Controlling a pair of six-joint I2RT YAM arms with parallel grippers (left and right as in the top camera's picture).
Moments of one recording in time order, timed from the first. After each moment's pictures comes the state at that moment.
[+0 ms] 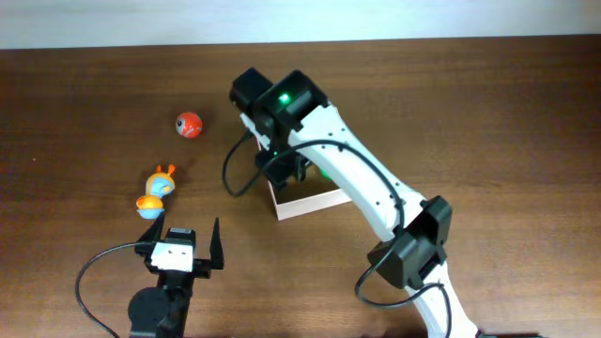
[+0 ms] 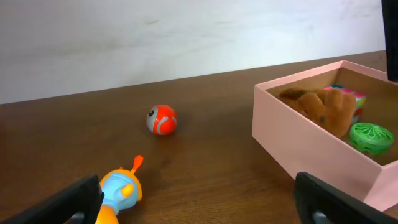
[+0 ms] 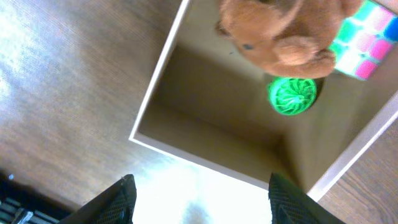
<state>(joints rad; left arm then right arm) -0.10 0.01 0.05 -0.16 -0.02 0.09 0.75 2.29 2.46 -1.69 0.02 0.04</state>
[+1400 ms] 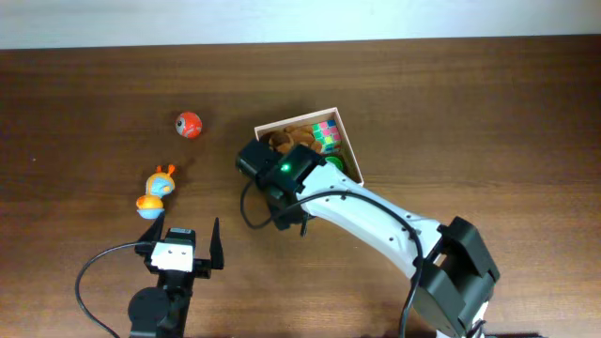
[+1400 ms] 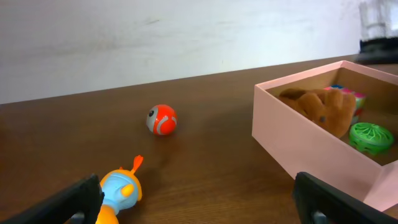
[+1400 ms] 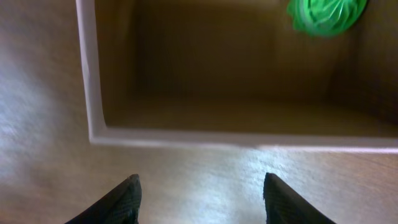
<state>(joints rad) -0.10 0.01 0.05 -0.16 -0.02 0.09 0.85 1.96 1.66 -1.20 0.15 0.53</state>
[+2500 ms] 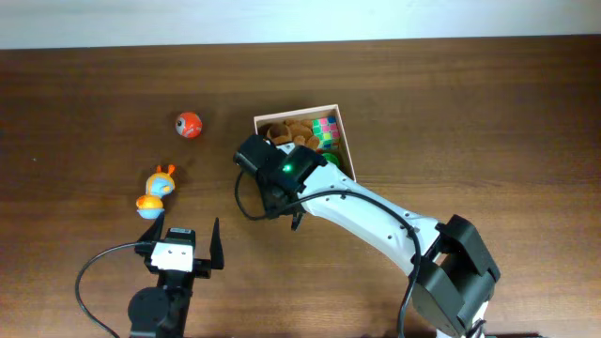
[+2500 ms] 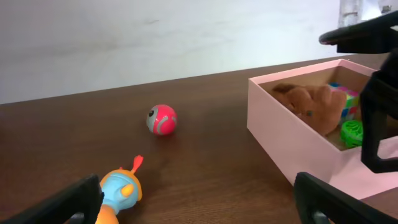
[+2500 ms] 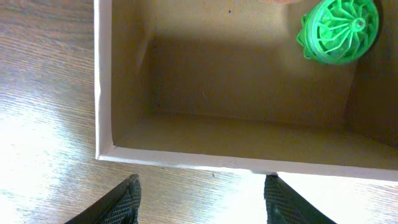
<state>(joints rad) -0.10 0.01 0.05 -0.16 -0.02 0.09 0.84 1.96 1.63 -1.03 0.15 0.60</state>
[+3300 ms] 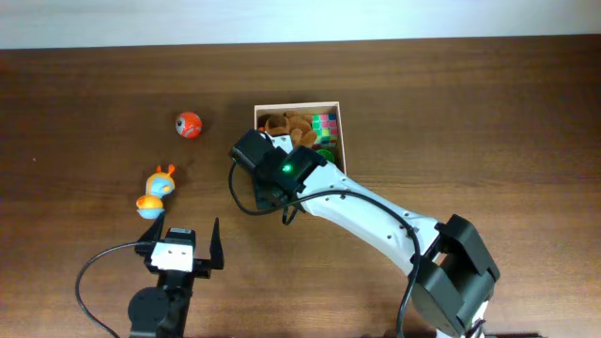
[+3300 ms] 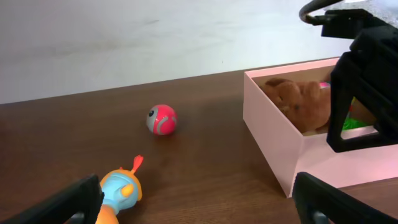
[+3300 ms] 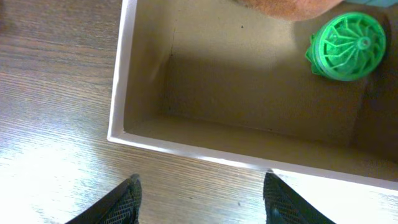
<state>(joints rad) -0.10 0.01 0.05 -0.16 -0.02 0.09 0.84 1.96 1.63 -0.93 0.15 0.65</state>
